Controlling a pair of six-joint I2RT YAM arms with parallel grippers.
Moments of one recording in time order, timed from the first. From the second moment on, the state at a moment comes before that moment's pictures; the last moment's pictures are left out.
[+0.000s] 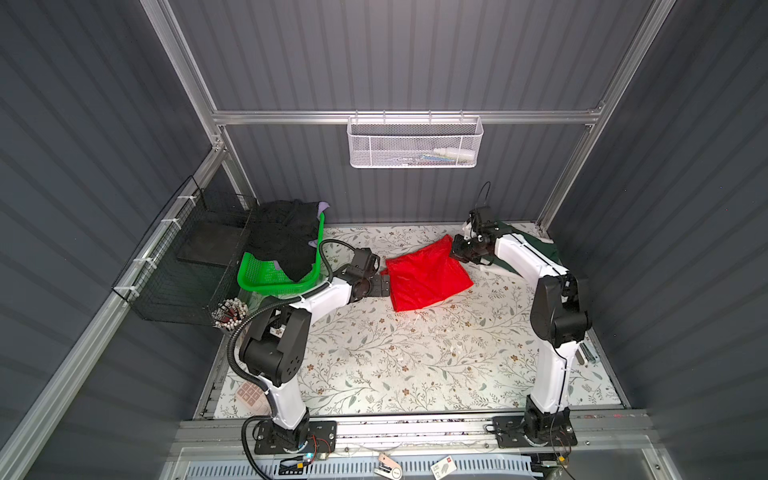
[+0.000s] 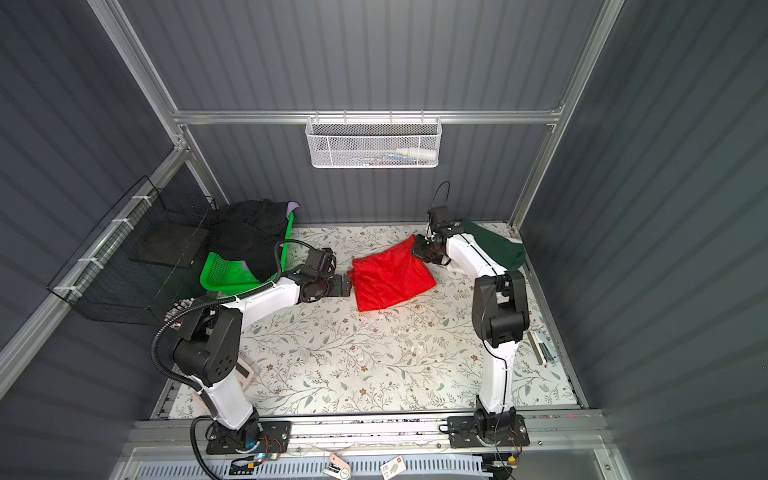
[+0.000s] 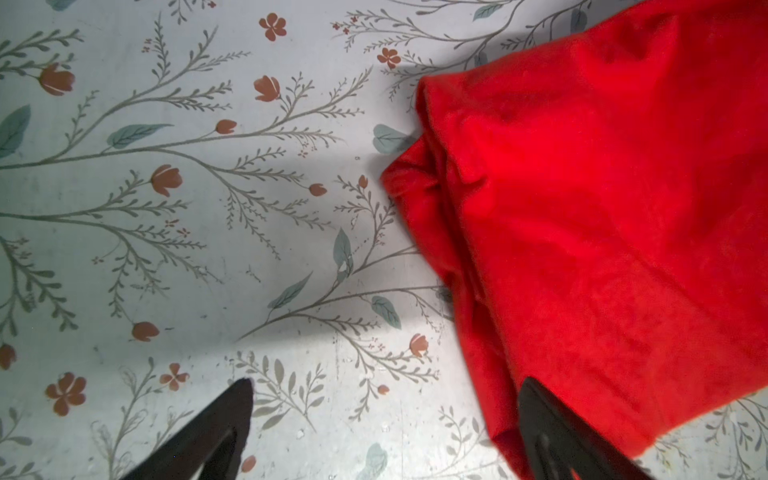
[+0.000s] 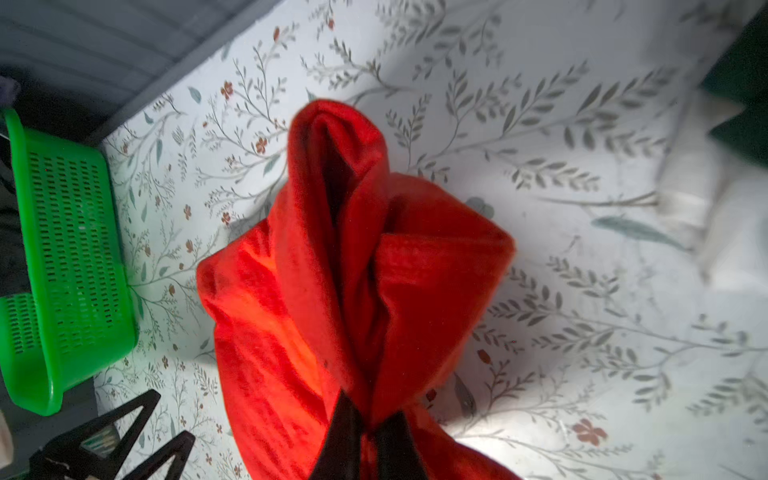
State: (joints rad) left arm -0.48 1.79 1.17 -0.30 -0.03 -0.36; right arm 0.22 2.04 1.77 -0.70 -0.25 0.50
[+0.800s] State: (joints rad) left arm -0.48 1.77 1.07 -0.21 0.07 -0.43; right arm 0.01 2.19 2.32 -0.95 -0.14 0.37
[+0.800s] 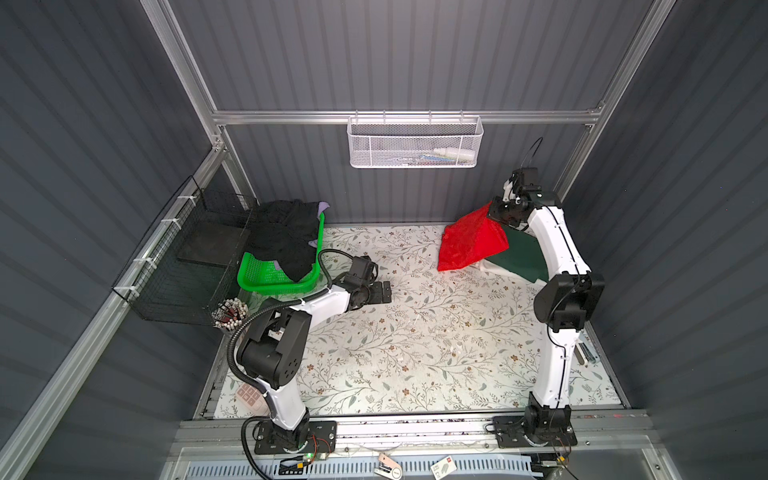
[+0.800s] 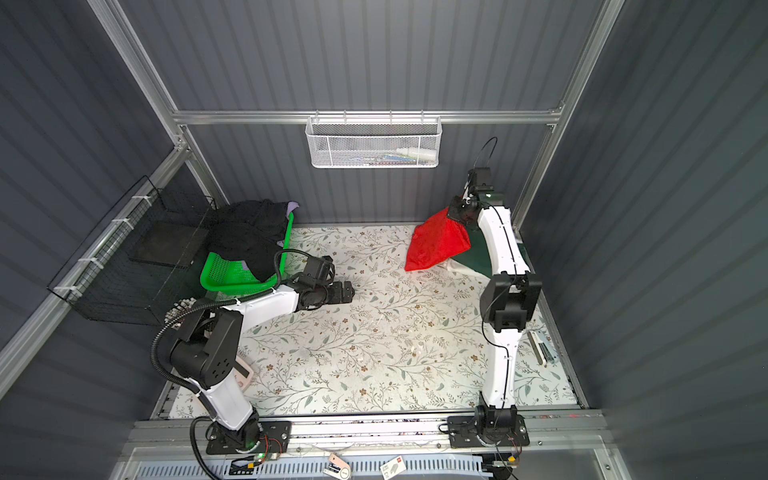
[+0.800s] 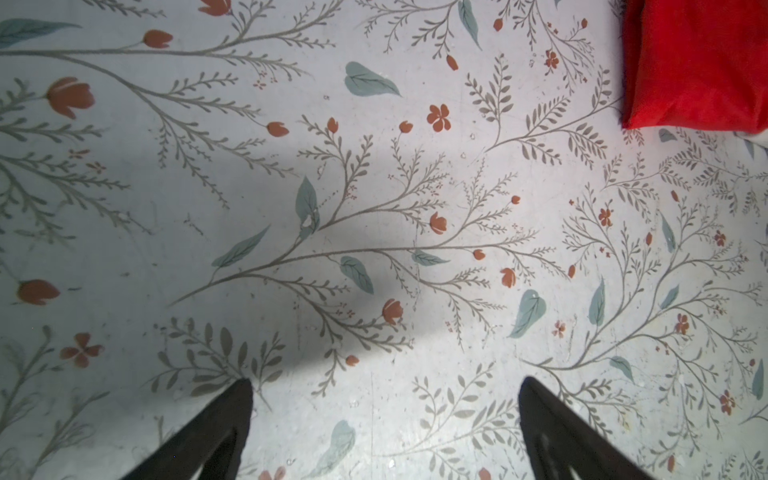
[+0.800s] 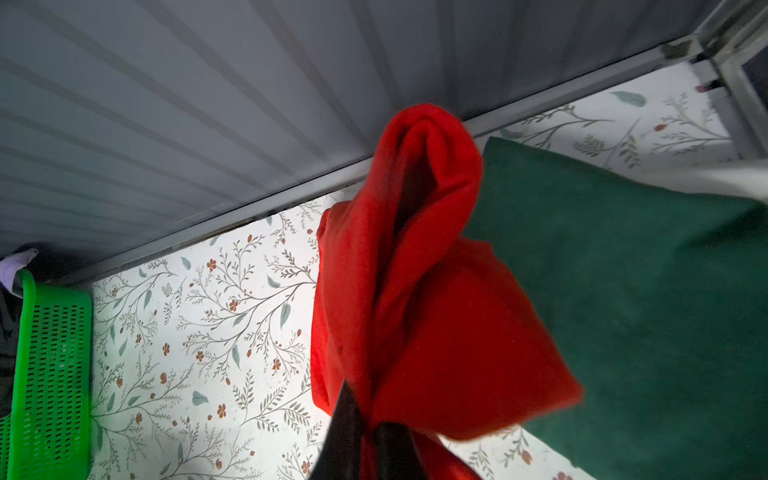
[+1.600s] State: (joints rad) left arm -0.48 1.77 1.07 -0.21 0.11 -0.45; right arm -0.24 1.92 1.88 -0.72 -0.16 0.45
